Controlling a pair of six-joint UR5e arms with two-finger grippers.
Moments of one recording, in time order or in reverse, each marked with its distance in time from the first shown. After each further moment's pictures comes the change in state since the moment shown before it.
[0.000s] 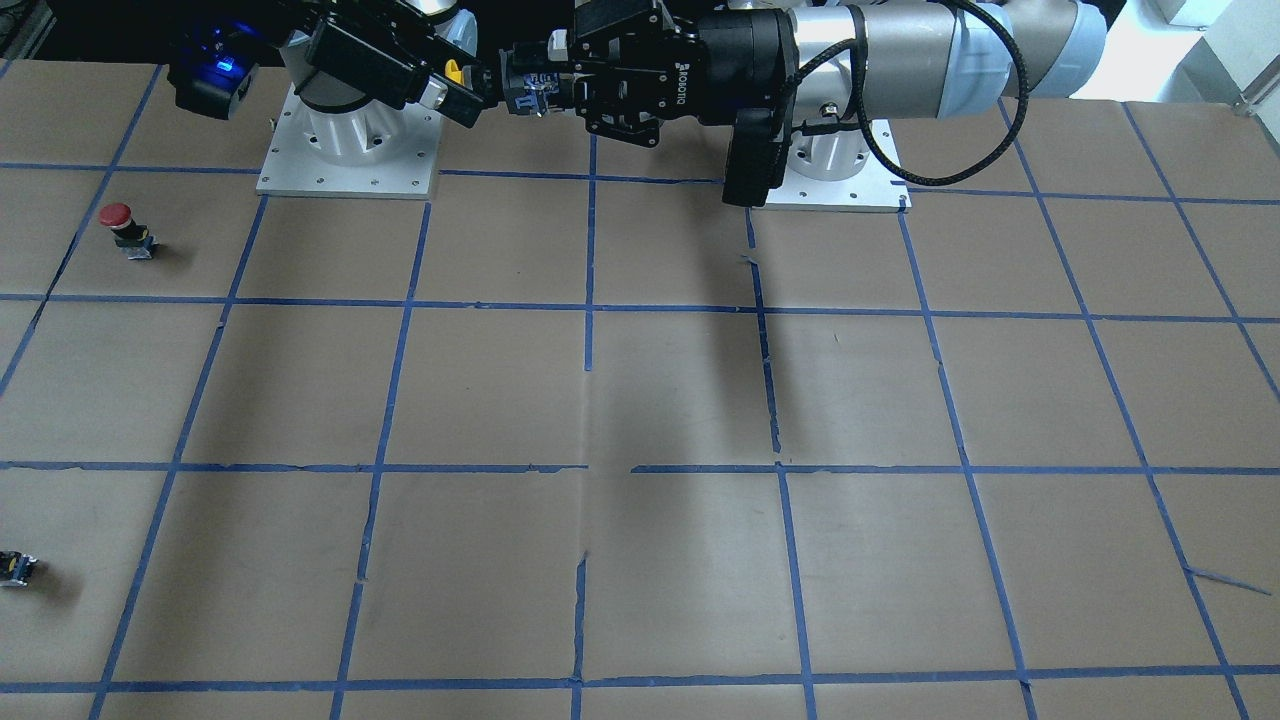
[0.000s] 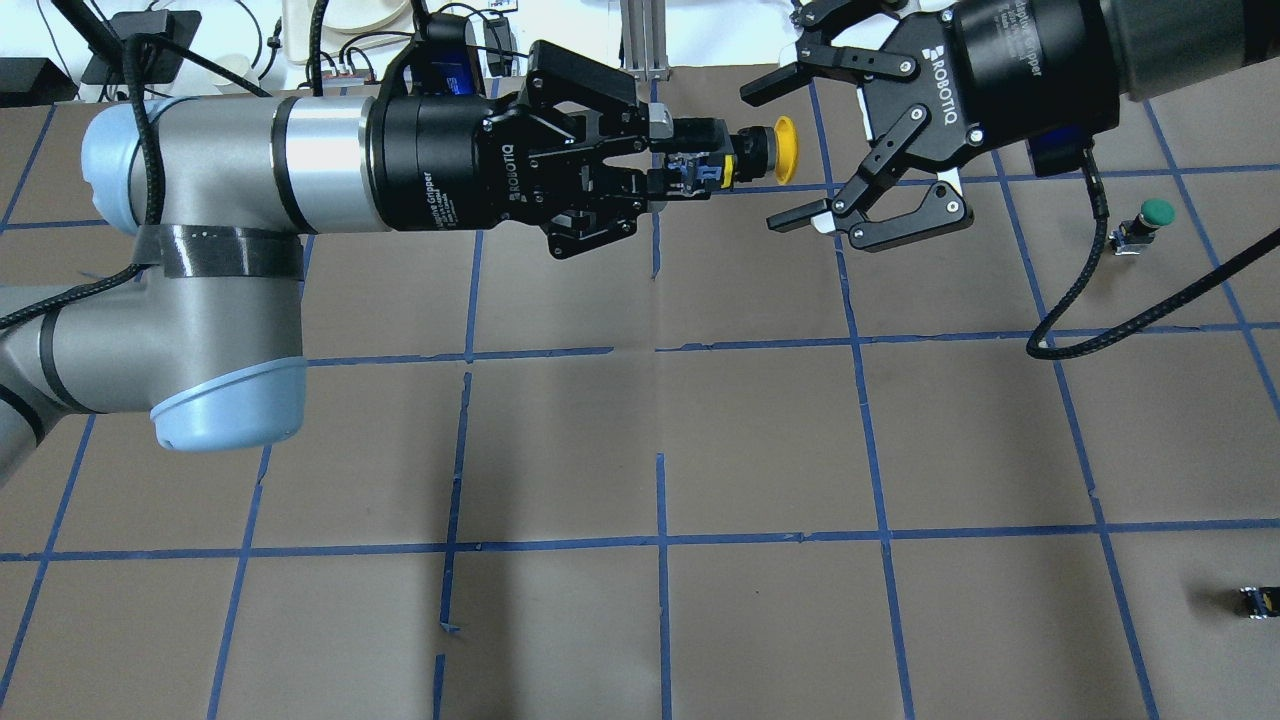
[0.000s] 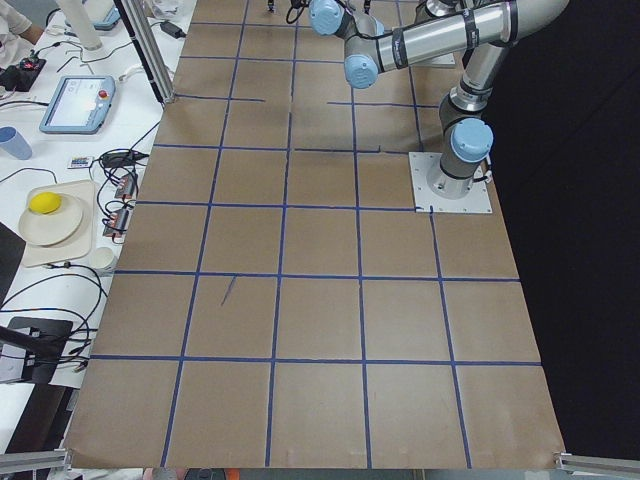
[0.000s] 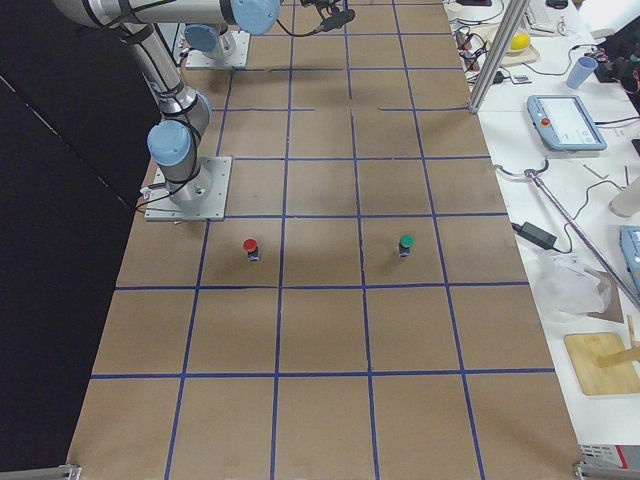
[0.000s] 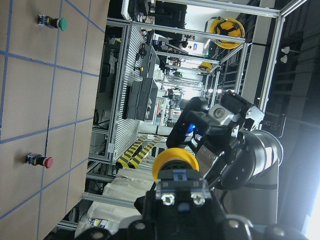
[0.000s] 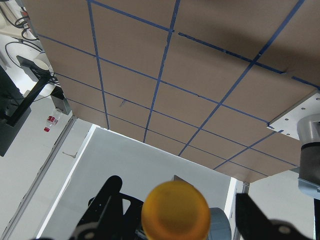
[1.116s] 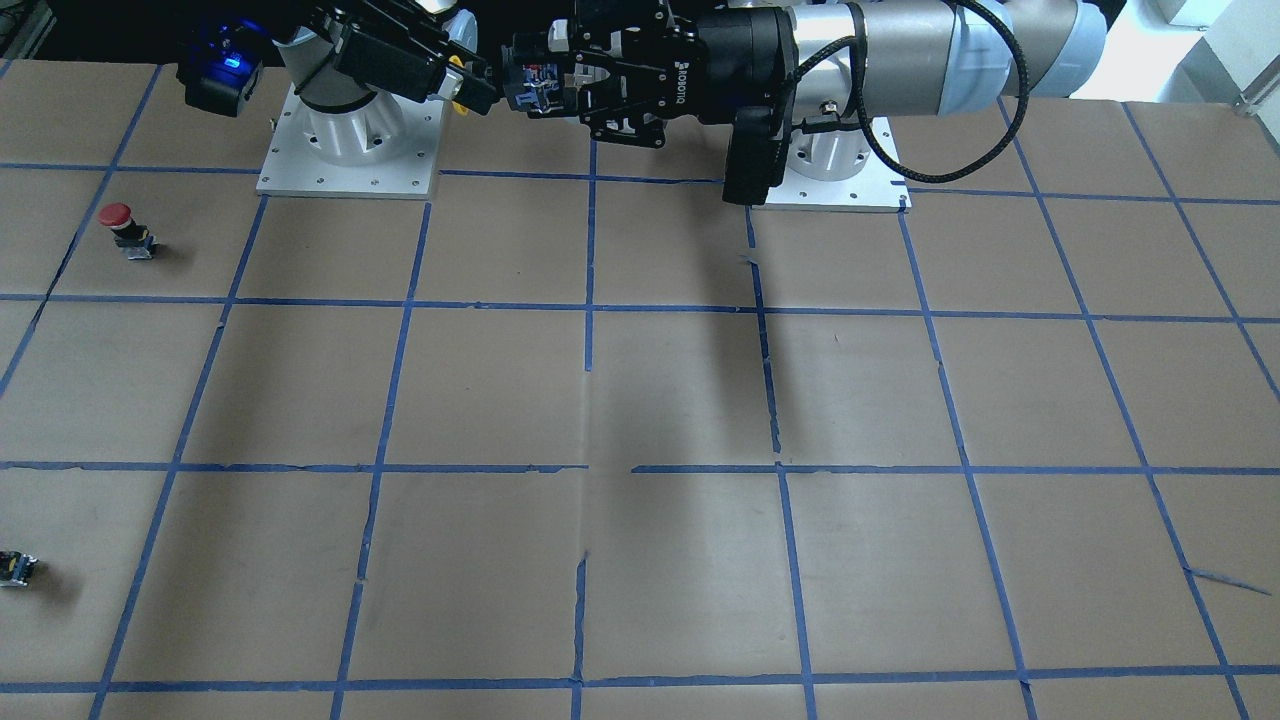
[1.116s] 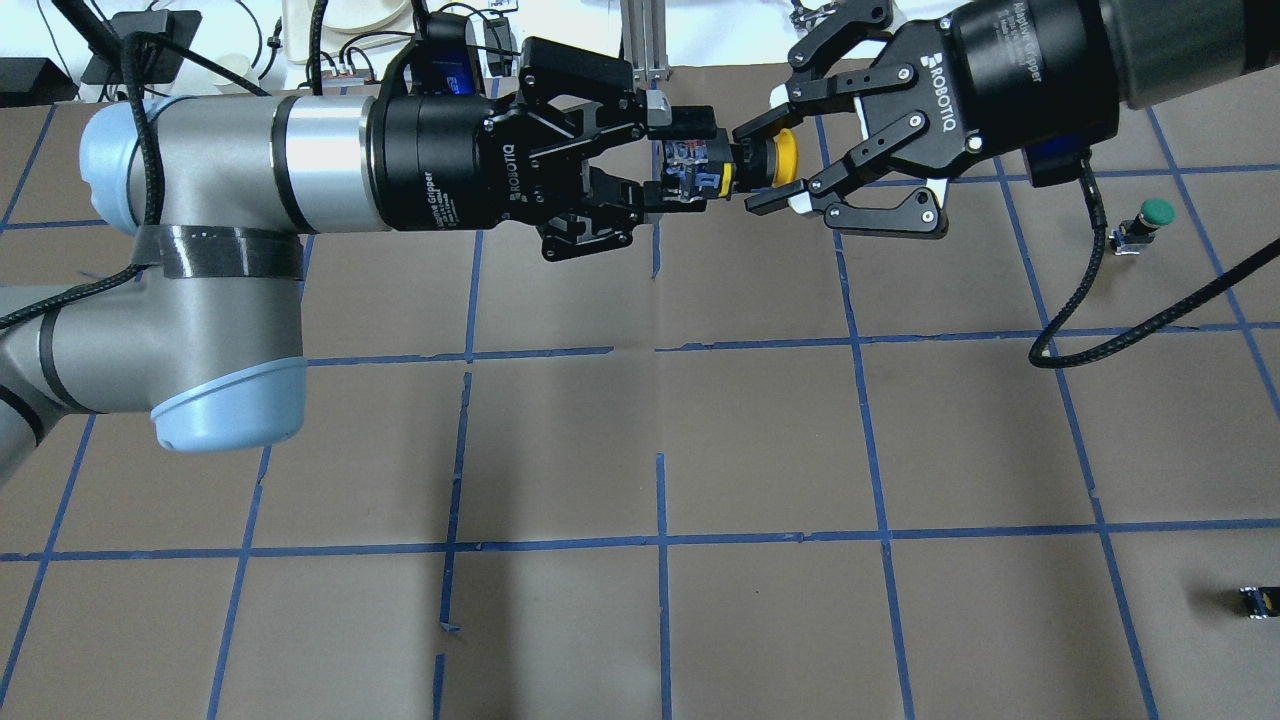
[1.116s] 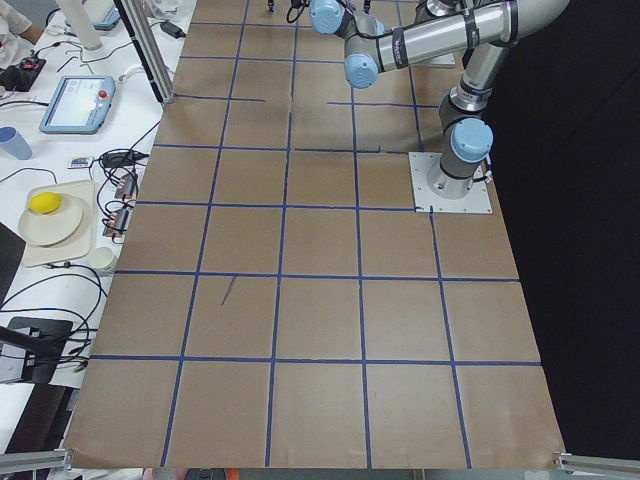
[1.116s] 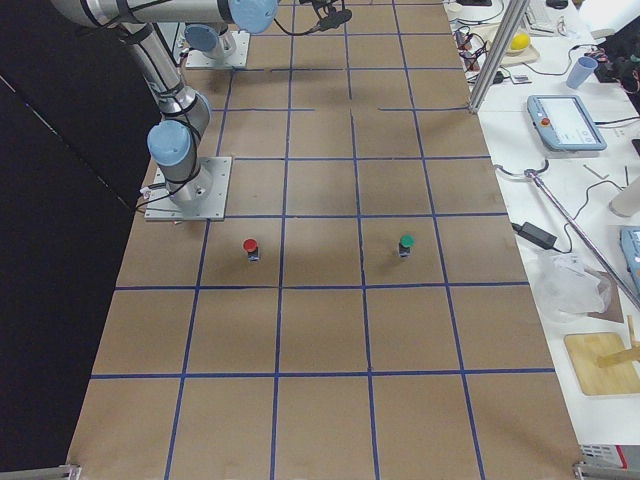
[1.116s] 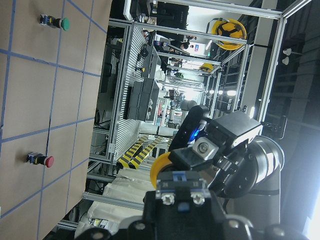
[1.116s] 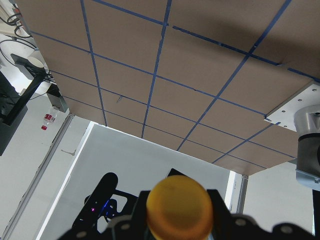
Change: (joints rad) left arm -0.002 0.000 0.001 0.012 0.007 -0.011; right arm -0.001 -0.002 0.000 0.037 0.012 -0.005
